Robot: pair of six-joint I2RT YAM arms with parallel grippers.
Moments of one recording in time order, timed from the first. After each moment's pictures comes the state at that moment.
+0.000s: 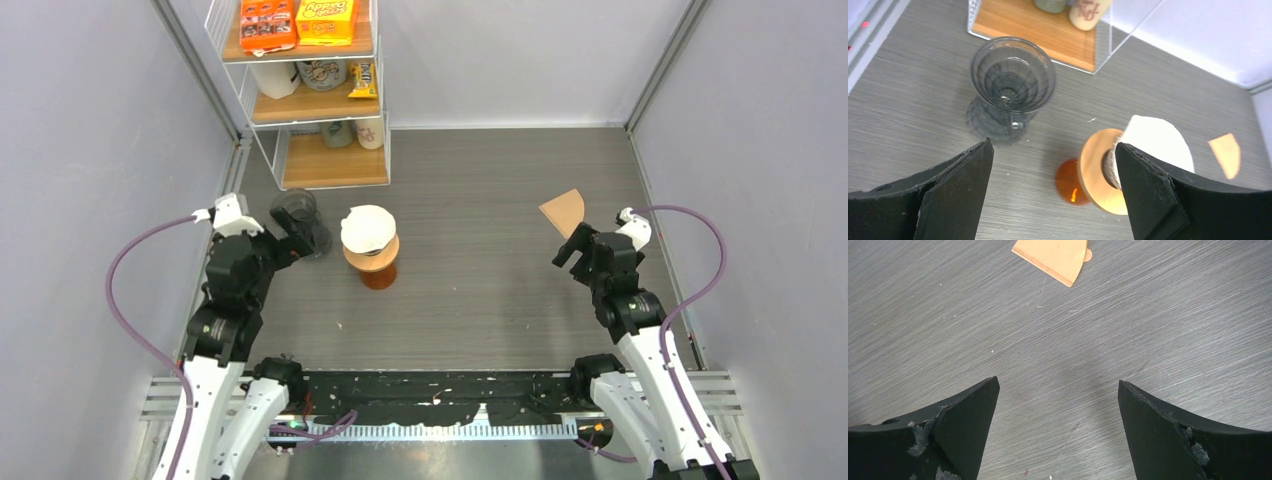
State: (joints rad) left arm -0.18 0.62 0.83 -0.51 -0.22 -0.46; right arm 0.13 0.65 0.59 -0.52 0.29 0.53
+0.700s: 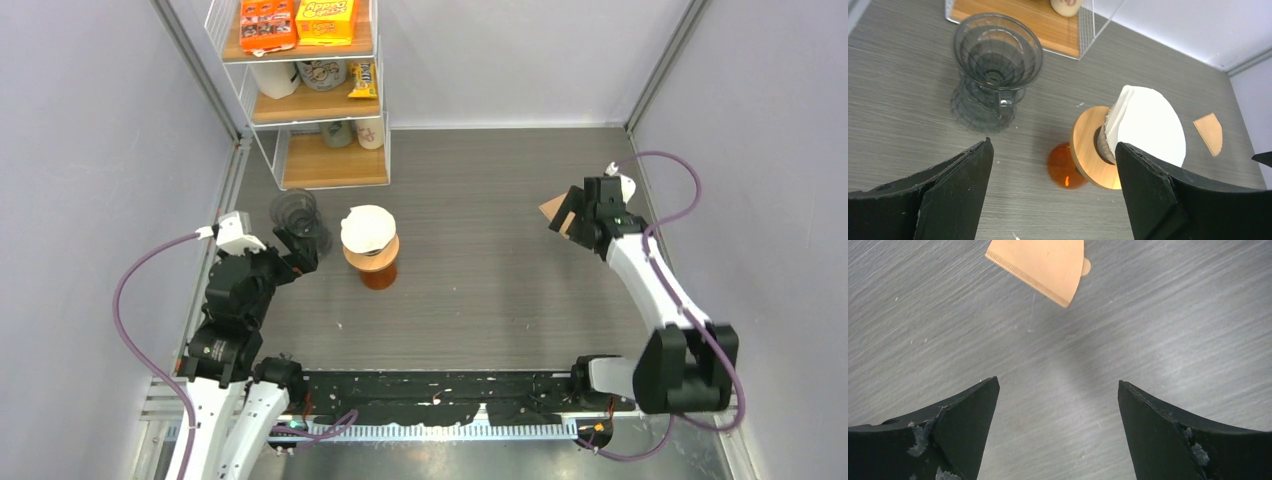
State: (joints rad) left arm -0.18 0.46 0.73 -0.52 -0.11 -0.47; right arm 0.05 1.17 0.88 -0.54 0.24 0.49
